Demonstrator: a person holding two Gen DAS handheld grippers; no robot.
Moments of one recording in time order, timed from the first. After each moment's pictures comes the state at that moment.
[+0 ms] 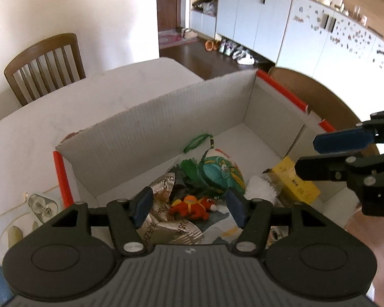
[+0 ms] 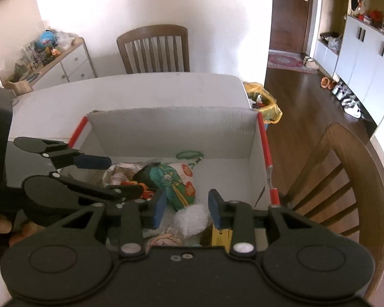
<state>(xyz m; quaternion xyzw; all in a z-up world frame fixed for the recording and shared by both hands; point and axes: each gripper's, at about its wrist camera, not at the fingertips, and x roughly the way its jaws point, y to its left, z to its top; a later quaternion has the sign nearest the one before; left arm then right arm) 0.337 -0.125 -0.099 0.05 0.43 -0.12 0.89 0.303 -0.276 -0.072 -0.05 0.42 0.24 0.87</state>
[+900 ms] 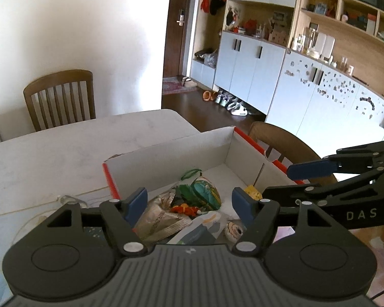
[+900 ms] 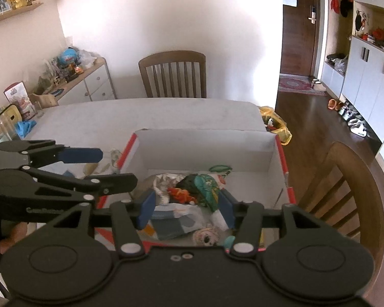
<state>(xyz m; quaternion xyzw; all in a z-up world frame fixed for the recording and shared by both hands) 0.235 -0.085 -0.023 -0.01 0.33 -0.13 0.93 0.238 -0.257 -0.029 -0.03 0.37 0.26 0.89</state>
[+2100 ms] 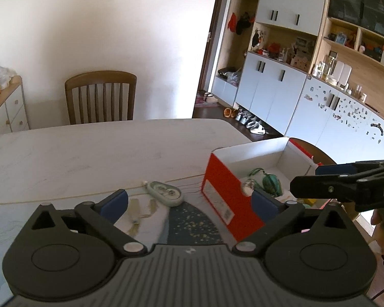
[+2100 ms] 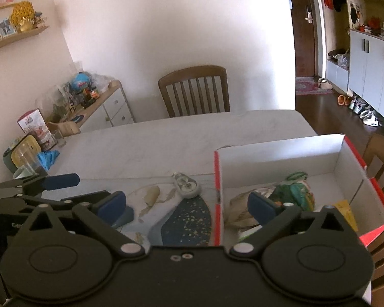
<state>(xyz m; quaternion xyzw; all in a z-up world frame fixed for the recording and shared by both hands) 0.184 0.091 -0.025 -0.05 0.30 -0.10 0.95 0.197 -0.123 -0.028 0.03 0.35 0.26 0.90</state>
